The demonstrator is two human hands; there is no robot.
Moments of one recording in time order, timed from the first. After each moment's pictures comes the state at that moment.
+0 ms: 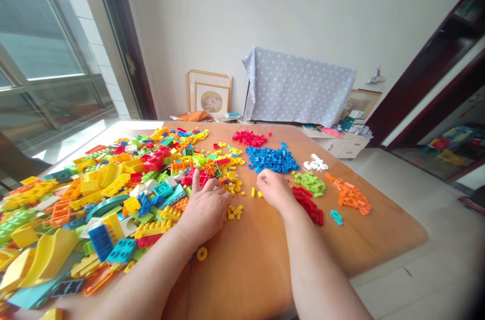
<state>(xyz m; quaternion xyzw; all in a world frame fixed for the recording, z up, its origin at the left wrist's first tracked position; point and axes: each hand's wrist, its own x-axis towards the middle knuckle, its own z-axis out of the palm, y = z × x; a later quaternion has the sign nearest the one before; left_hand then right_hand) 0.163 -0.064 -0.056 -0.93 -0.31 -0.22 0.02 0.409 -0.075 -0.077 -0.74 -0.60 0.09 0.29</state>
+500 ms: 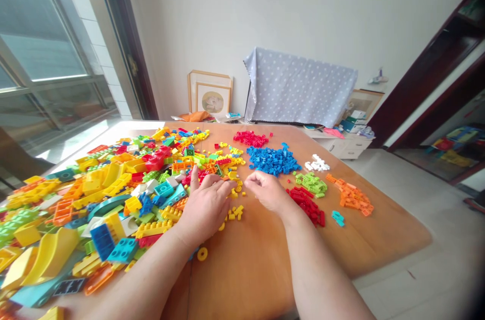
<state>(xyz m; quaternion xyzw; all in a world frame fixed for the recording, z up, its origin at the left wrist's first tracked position) 0.164 -0.065 -0.049 -0.90 -0.33 -0.27 0.01 0.386 -0.080 -0.069 -0.61 -0.63 0.27 0.40</state>
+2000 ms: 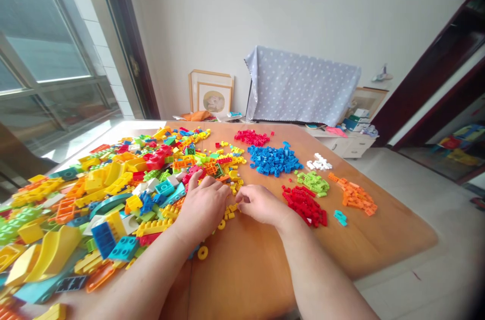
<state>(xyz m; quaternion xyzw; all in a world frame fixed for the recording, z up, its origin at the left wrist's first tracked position) 0.162 -0.066 -0.042 -0.91 -0.36 -0.18 0.05 0.371 -0.089 -0.075 -0.60 -0.73 0.23 0.23</state>
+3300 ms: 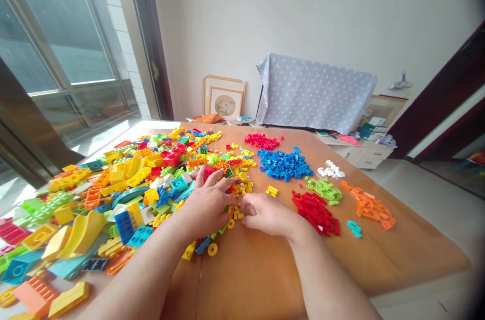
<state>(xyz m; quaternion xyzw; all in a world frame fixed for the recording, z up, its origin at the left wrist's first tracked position) 0.135 -0.065 -0.038 -0.93 -0.33 -0.14 0.01 0.358 -0.104 -0.070 -0.56 -0.75 0.29 0.20</state>
